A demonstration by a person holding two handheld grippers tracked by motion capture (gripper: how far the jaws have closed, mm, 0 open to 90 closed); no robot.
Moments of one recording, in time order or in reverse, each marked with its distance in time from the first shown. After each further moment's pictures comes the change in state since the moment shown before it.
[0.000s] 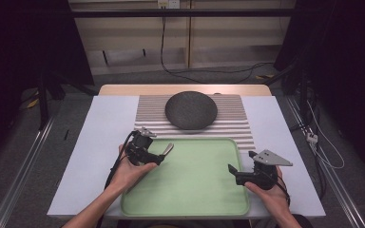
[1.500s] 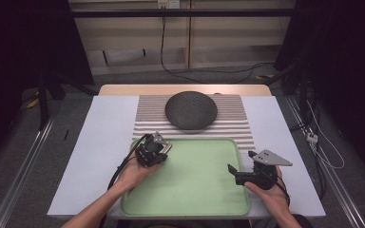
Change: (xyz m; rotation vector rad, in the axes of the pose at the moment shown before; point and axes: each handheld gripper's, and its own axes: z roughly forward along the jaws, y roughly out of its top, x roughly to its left) left arm -0.018 0.002 0.019 0.086 -0.093 0.196; right arm 0.001 0.001 0.000 0.000 0.000 -0.003
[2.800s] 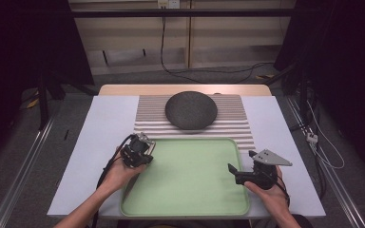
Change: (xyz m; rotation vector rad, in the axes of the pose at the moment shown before) left arm 0.022 -0.026 -0.024 0.076 0.039 -0.065; right arm 0.000 0.000 0.001 0.003 -0.013 0.001
